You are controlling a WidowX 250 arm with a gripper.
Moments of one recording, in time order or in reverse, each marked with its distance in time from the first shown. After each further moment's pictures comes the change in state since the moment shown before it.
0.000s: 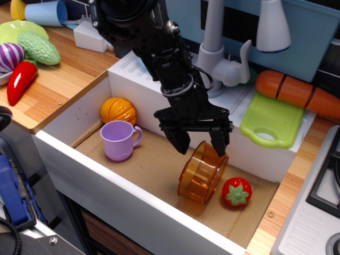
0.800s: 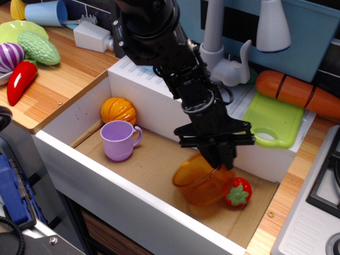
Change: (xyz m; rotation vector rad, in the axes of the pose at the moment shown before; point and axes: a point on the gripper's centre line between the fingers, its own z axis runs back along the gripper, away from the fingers) arm -0.006 -0.018 -0.019 -0.020 0.026 0.063
